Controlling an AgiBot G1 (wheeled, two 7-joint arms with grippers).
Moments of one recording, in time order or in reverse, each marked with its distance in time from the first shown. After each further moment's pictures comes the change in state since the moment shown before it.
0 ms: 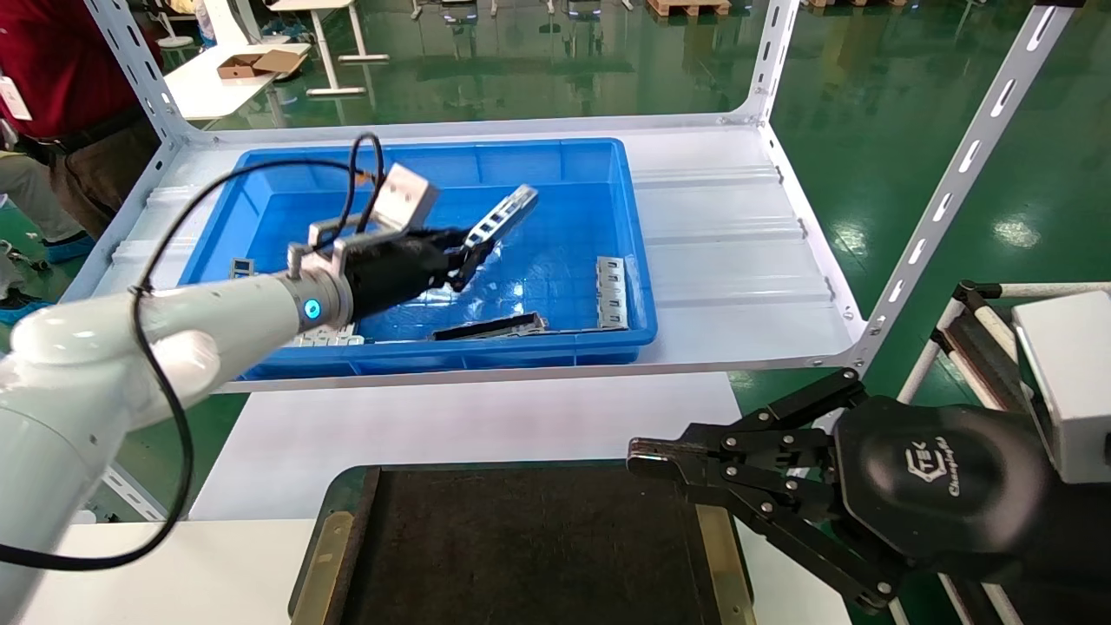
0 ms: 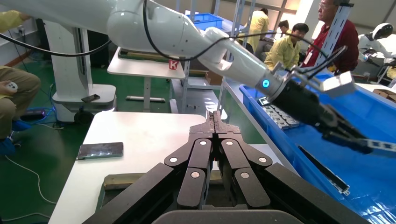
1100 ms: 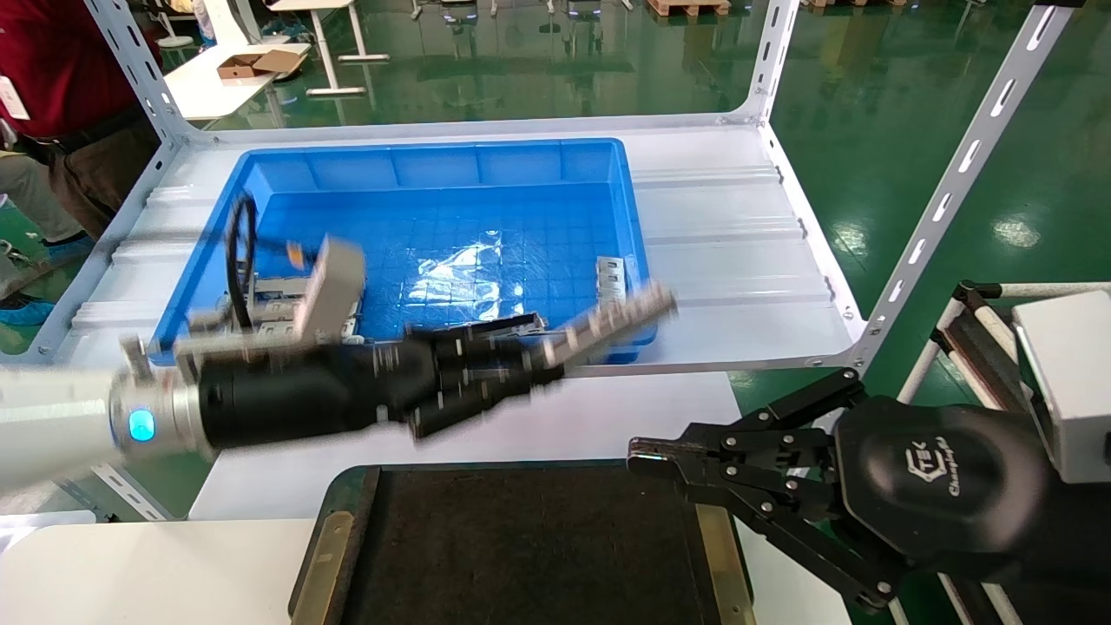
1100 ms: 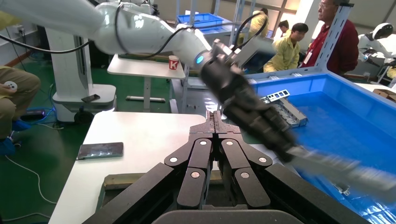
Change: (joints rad) left arm 0.247 -0.288 -0.043 -0.372 -0.185 0.816 -0.186; right arm 0.000 0.000 0.000 0.000 0.000 0.000 0.000
